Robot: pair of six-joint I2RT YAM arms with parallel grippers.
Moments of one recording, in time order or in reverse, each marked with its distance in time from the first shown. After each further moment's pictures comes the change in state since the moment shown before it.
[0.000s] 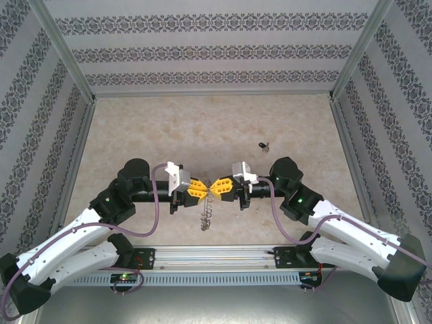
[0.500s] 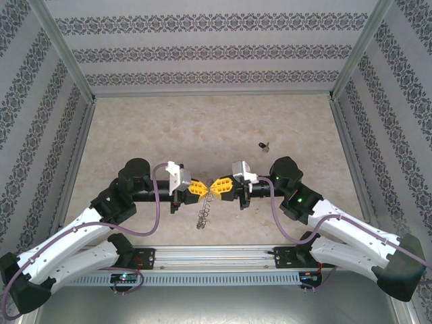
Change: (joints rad) left arm 0.000 0.006 0.000 0.005 -0.014 0.005; right arm -0.005 0.003 0.000 0.002 -0.005 0.000
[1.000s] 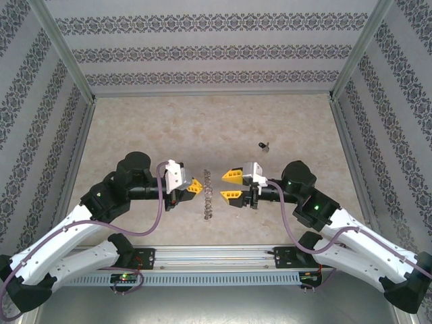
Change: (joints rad) left arm 0.000 0.031 0.193 -0.372 -0.117 0.187; right arm 0.000 -0.153 0.046 -0.280 0.190 -0.085
